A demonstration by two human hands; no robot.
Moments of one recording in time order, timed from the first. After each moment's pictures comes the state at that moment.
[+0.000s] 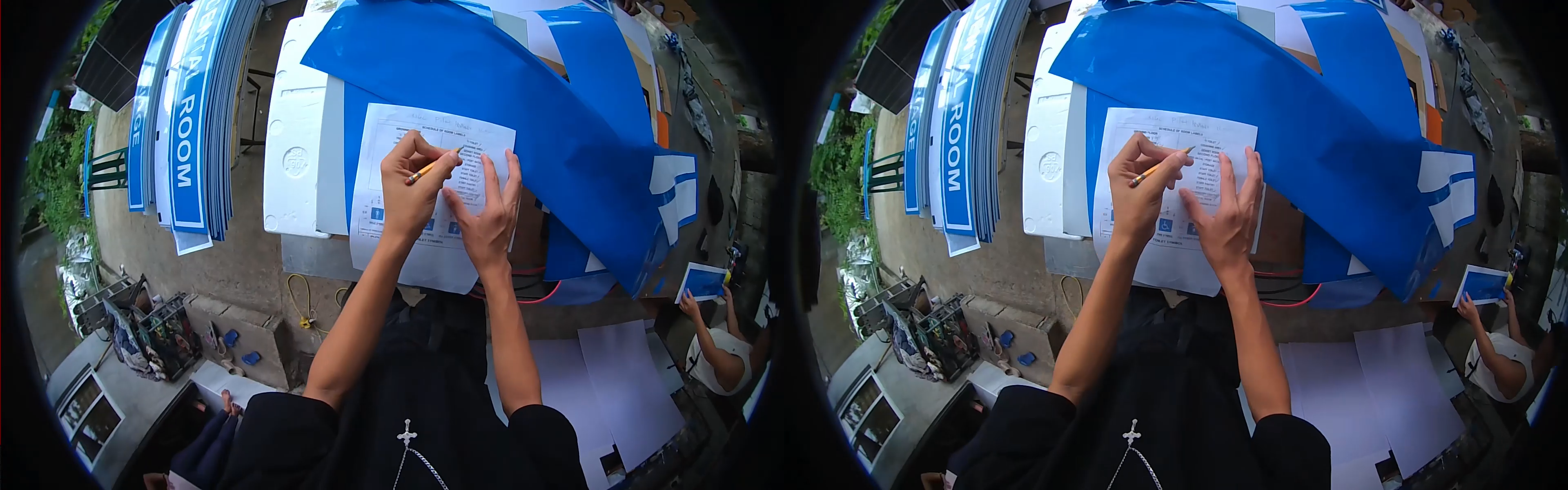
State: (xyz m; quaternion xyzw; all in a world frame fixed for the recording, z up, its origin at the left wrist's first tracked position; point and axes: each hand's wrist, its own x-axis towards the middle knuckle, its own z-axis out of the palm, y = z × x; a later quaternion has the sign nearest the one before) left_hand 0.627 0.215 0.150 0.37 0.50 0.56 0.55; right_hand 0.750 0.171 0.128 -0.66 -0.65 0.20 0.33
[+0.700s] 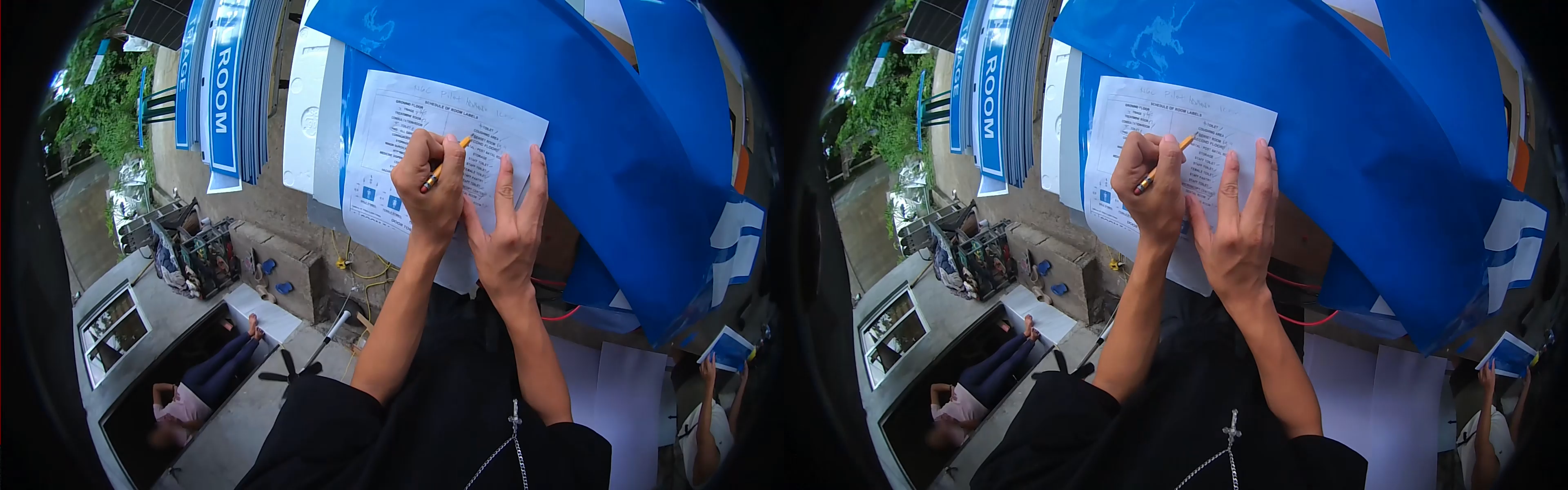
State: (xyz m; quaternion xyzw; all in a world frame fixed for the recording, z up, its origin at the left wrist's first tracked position) left_hand 0.678 0.202 0.117 0.44 0.67 0.54 0.27; right_hand 0.786 0.175 0.126 -0.58 -0.71 0.25 0.31
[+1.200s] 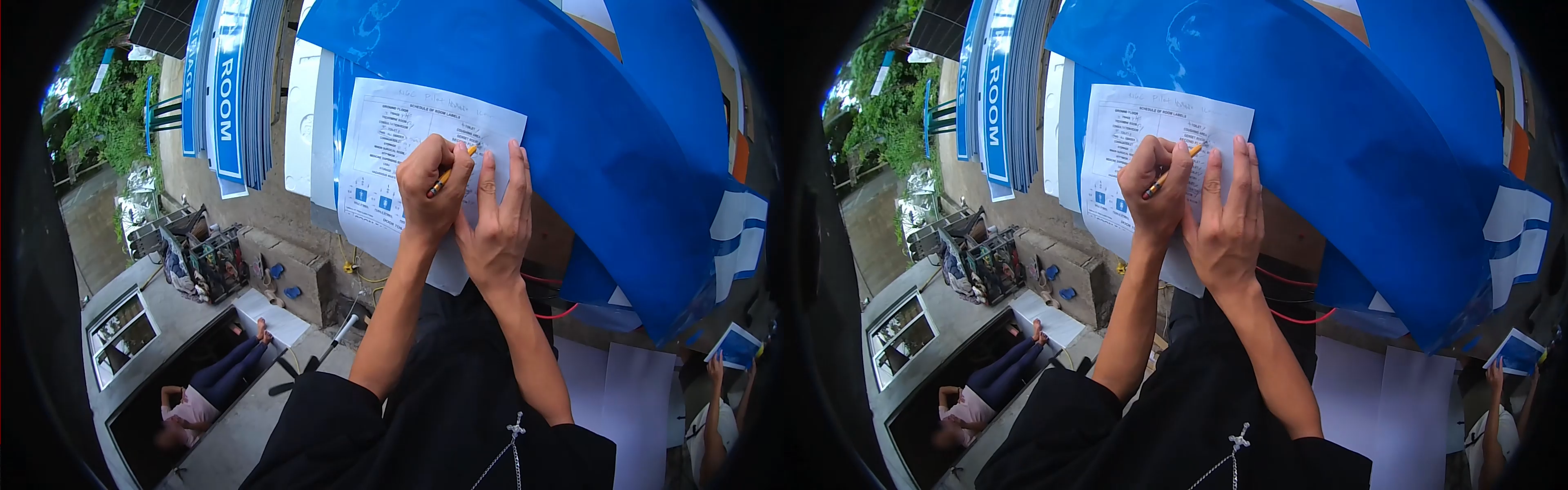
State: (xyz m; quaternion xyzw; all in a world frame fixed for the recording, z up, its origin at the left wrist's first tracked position) left_hand 0.687 0.208 0.117 0.55 0.65 0.49 0.22; right_hand 0.789 0.176 0.121 -0.58 -0.71 0.22 0.31
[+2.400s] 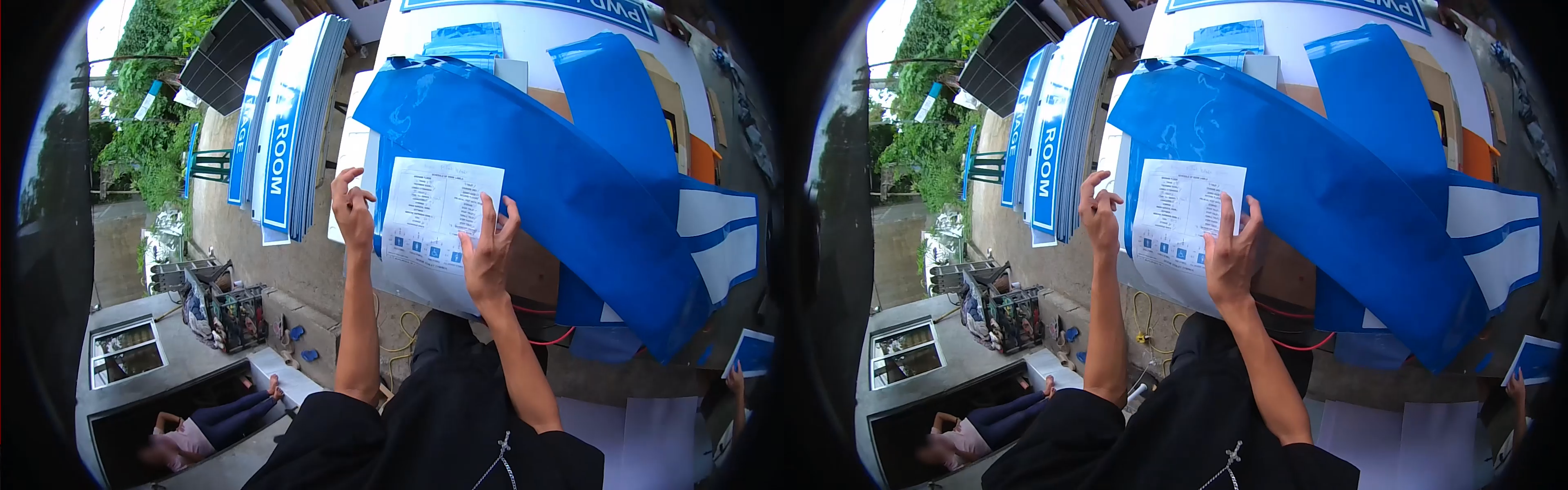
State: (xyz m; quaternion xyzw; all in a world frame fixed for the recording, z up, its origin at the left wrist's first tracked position) left_hand 0.566 0.204 0.178 0.49 0.73 0.44 0.17; right_hand 0.783 0.168 0.145 -0.59 -0.61 0.33 0.42
